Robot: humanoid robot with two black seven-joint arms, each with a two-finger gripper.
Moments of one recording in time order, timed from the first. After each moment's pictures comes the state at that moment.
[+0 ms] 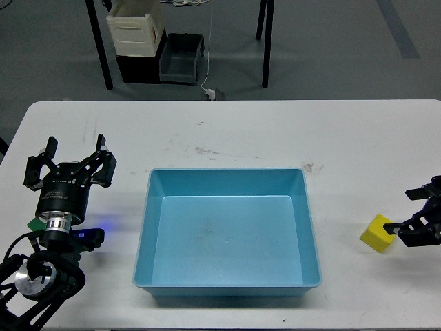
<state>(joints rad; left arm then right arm) -0.06 0.35 -0.97 -1.44 -0.61 -0.49 -0.49 0.99 -1.06 0.11 1.50 -2.09 0.45 0.49</state>
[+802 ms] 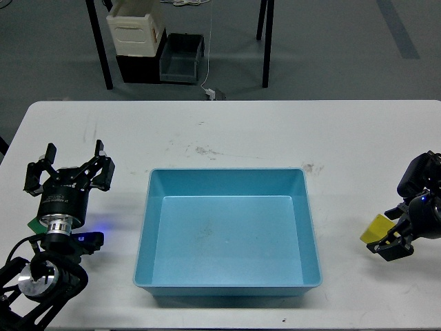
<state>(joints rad) -0.06 0.33 -0.98 -1.40 -0.61 -0.49 -0.49 1.04 -0.84 -0.05 1.32 -2.09 0.49 0.49</state>
